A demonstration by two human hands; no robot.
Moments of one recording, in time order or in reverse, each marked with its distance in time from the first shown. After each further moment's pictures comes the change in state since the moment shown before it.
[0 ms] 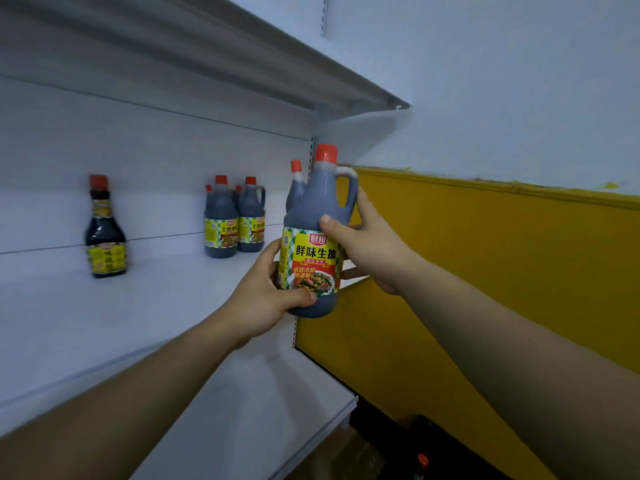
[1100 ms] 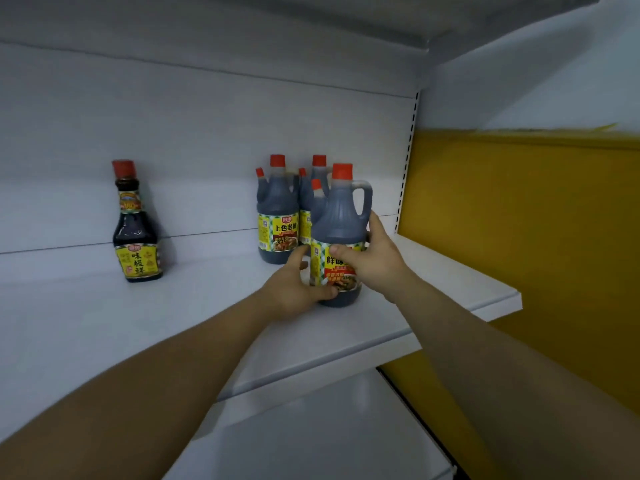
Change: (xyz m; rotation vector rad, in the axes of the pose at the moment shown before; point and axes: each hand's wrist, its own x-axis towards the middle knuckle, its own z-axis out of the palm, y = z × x) left_hand 0.196 -0.156 -0.091 0.443 0.225 -0.300; right_hand 0.251 0.161 0.082 0.116 -0.187 -0.073
